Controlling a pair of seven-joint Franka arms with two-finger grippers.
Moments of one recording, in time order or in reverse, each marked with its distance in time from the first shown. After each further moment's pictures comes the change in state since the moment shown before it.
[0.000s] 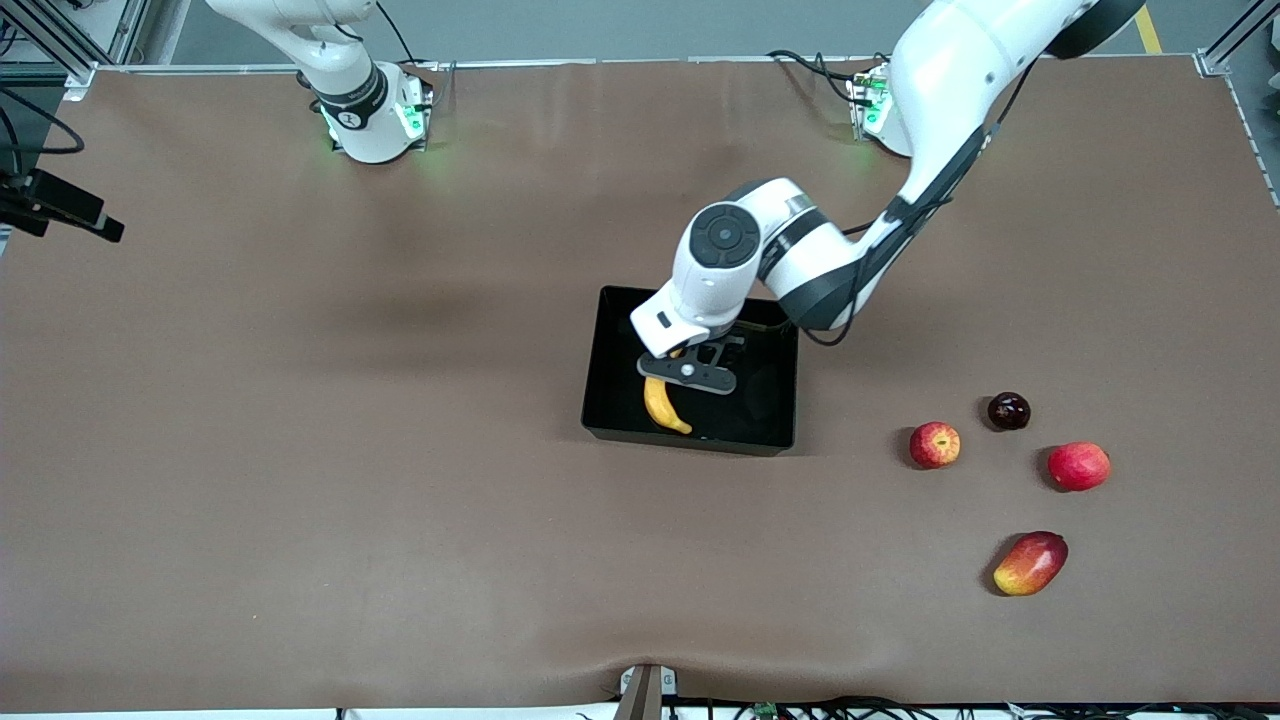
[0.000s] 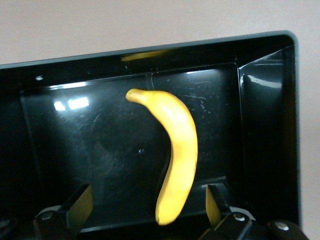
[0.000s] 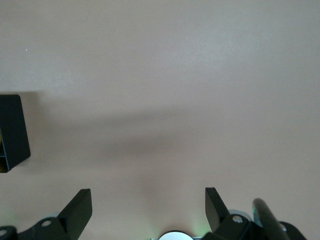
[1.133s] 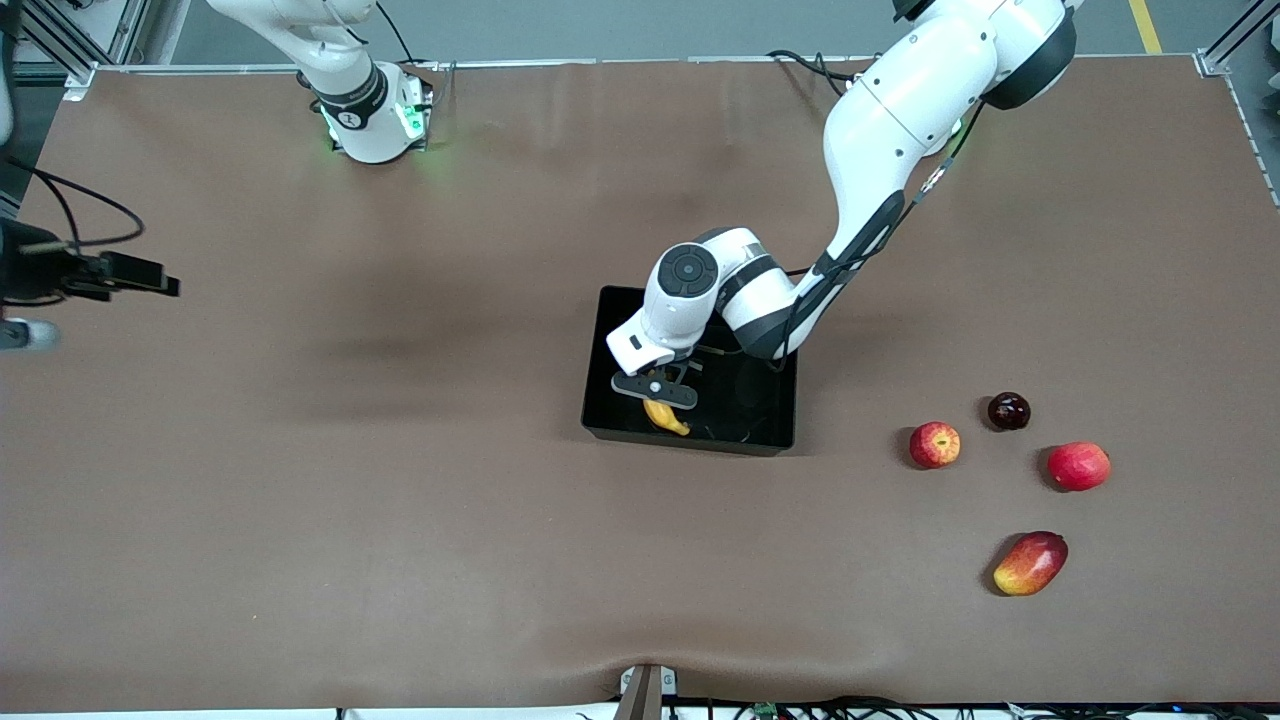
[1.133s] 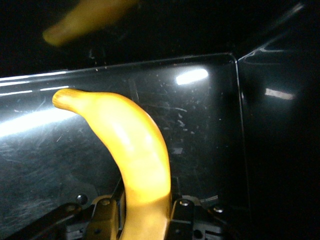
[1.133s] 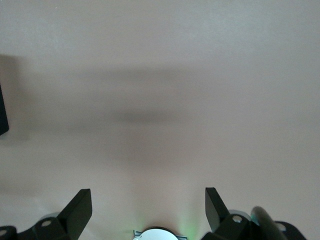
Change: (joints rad) left arm -0.167 0.148 0.158 0.035 0.028 0.223 -0.064; right arm -0.002 0.192 0.024 0.006 0.013 0.026 -0.133
